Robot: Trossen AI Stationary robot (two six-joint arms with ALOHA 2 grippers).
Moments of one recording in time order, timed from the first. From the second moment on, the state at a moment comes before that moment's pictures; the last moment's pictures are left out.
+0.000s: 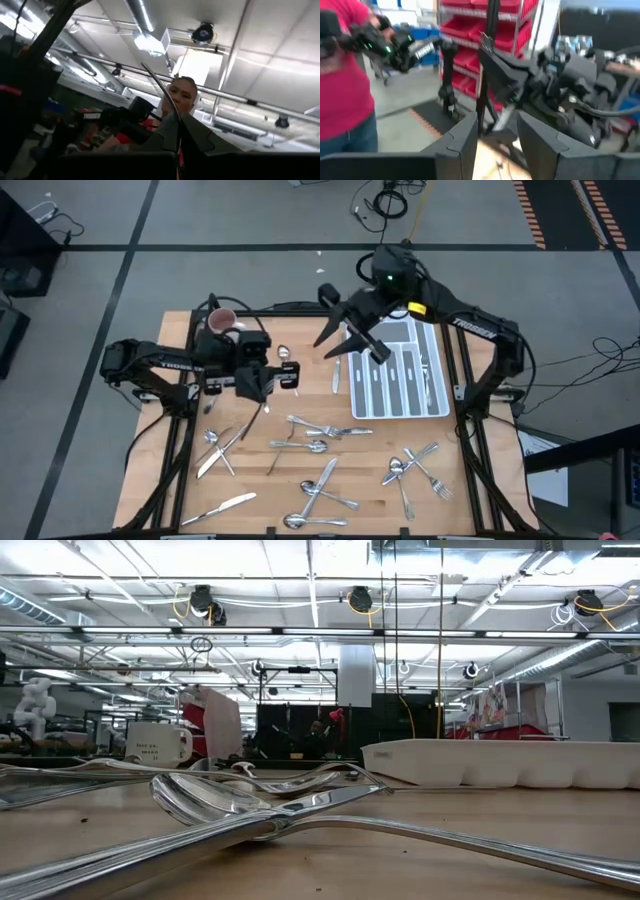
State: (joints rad) left arm 0.04 1.47 1.07 1.43 0.87 -1.32; right arm -0.28 1.71 2.04 -0.44 -0.98 -0.23
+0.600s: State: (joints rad) left arm 0.08 1.63 1.06 1.57 0.85 -1.64; right arm -0.17 1.69 2.19 -0.80 -0.73 -0.54
